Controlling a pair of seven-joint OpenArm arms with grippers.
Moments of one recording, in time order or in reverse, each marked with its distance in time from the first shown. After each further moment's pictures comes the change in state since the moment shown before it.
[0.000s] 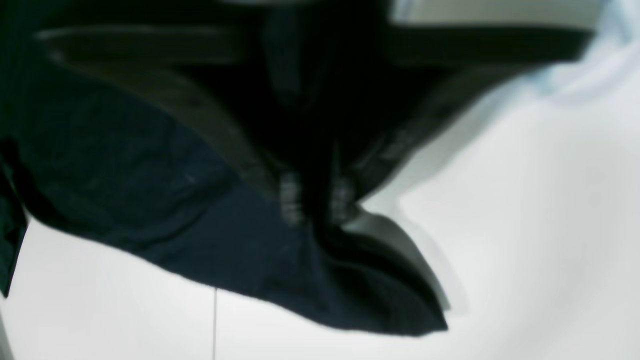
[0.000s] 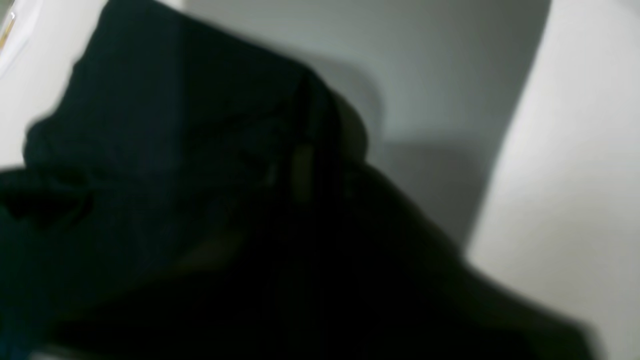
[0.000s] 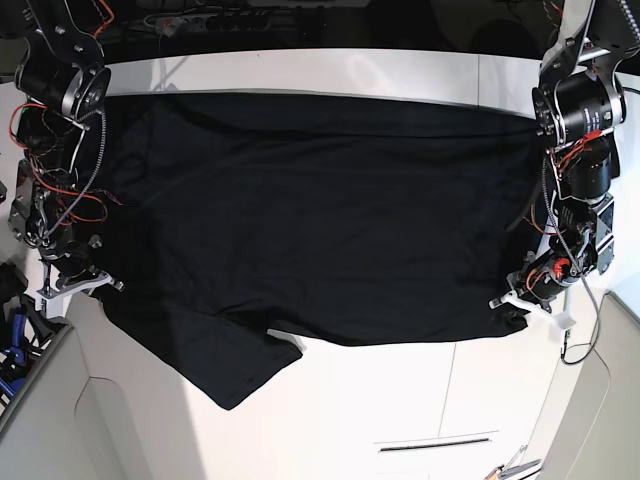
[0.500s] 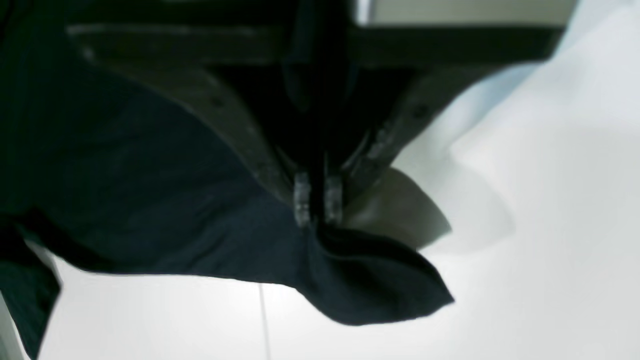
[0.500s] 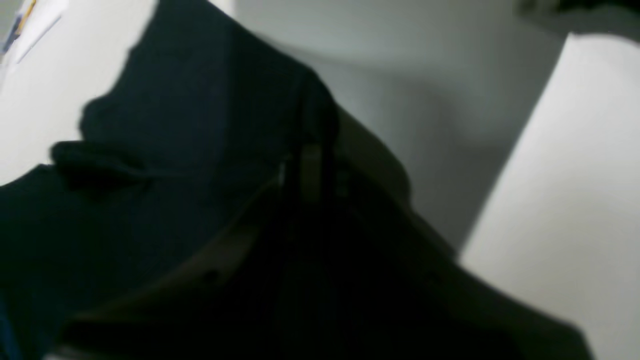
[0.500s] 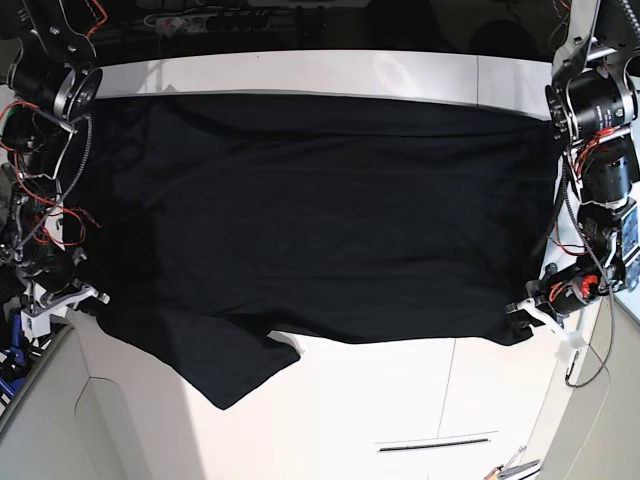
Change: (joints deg) left arm 0.5 -3.5 0.2 12.3 -4.9 -5.6 15.5; right arm -0.1 2.2 0.0 11.1 8.1 1.8 -15.5
